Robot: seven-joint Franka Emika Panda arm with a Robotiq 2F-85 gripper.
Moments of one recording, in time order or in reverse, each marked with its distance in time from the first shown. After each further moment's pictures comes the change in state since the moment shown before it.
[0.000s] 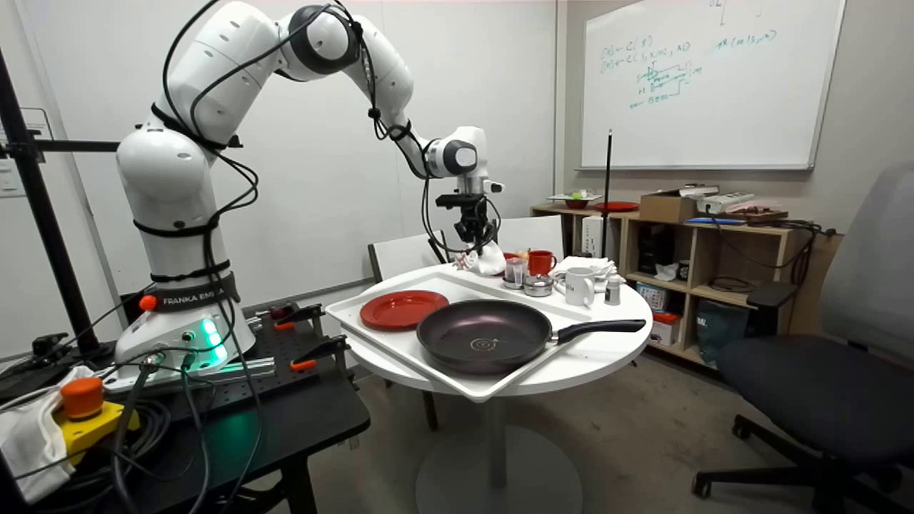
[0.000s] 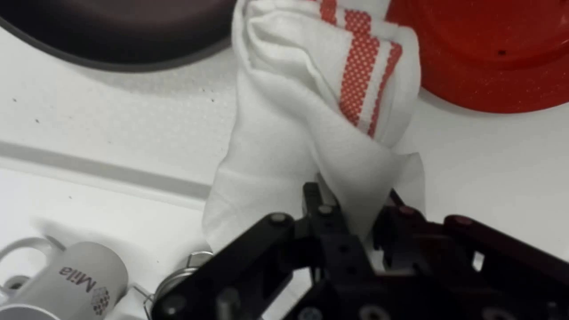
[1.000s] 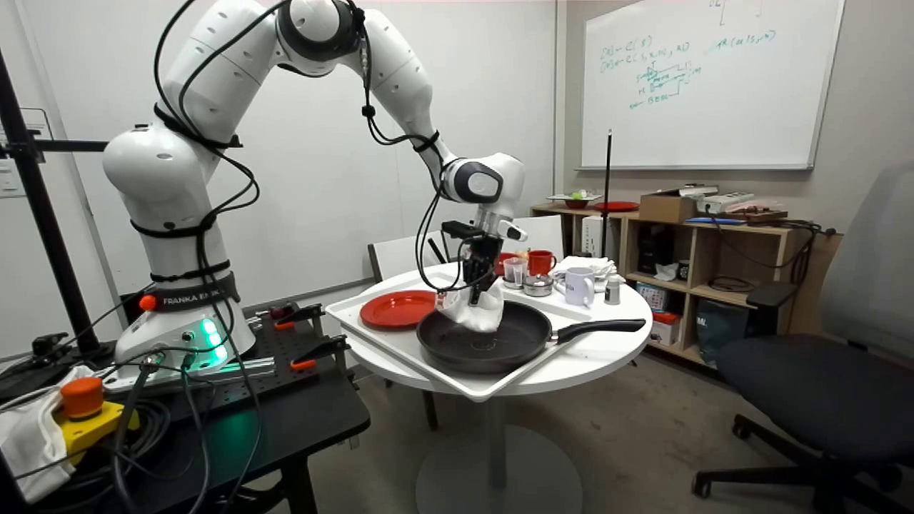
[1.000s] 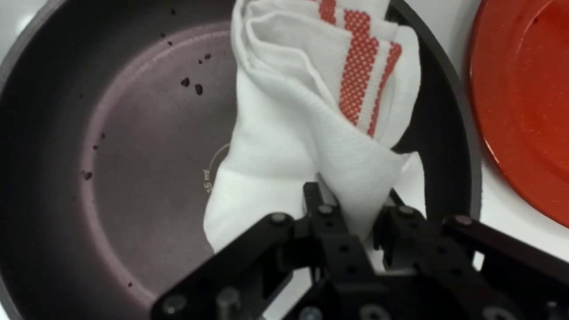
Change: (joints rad) arm -0.178 -0.001 -0.115 -0.174 0.166 -0.123 0.062
